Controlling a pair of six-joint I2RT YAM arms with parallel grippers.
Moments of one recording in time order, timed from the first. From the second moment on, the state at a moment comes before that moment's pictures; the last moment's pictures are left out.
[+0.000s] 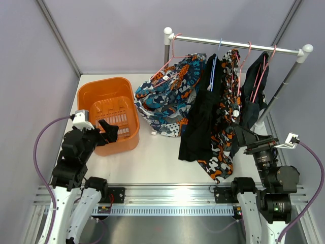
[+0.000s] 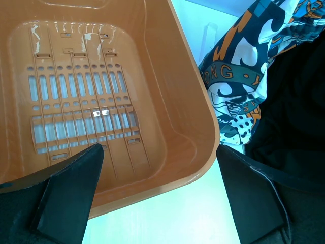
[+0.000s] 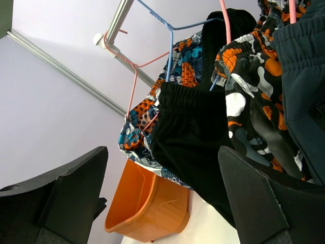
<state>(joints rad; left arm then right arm) -0.18 0.44 0.75 -0.61 0.02 -0.39 0.00 0.09 0.74 -0.40 -0.19 0.93</state>
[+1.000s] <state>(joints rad) -0.19 0.44 0.75 -0.61 0.02 -0.39 0.01 0.79 1.45 -0.46 -0.44 0.72</state>
